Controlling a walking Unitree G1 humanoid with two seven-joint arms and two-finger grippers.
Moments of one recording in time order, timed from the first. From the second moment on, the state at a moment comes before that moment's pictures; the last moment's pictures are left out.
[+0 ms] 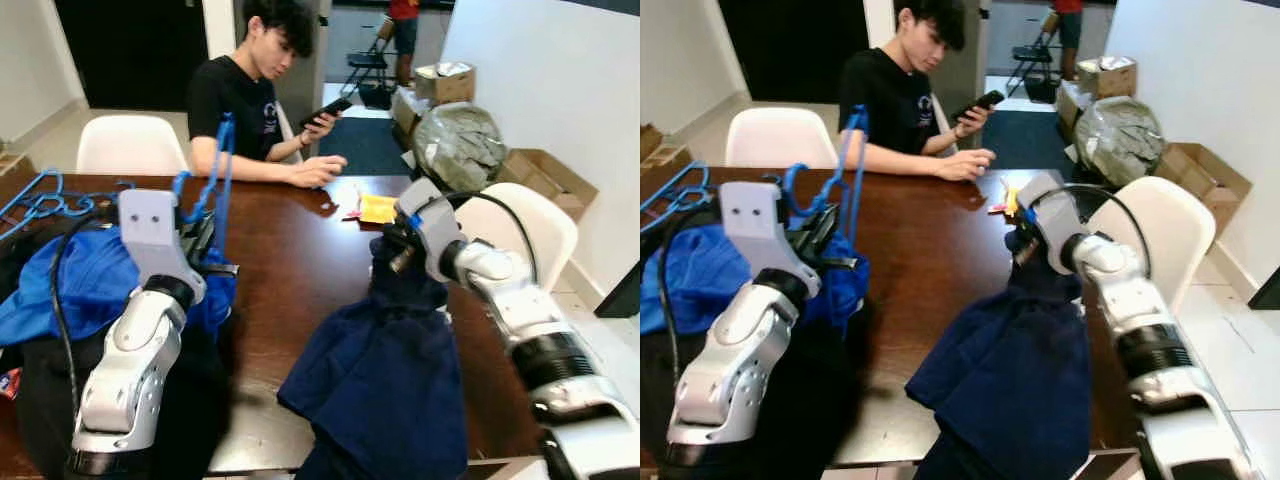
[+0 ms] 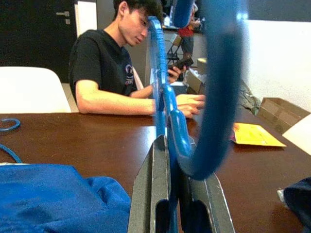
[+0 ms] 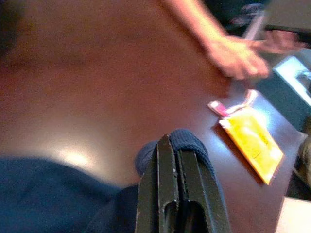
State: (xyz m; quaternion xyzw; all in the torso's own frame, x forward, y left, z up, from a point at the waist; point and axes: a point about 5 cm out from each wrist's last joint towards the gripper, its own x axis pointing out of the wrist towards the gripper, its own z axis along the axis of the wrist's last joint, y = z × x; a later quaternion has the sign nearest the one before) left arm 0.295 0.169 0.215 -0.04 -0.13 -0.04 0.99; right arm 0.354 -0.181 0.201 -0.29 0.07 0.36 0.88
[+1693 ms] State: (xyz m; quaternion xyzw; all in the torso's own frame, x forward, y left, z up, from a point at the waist) left arm 0.279 0.147 0.279 0.09 -0.14 -0.39 0.91; right arm 0.273 -0.210 0.194 -0.26 0.26 0.55 0.75
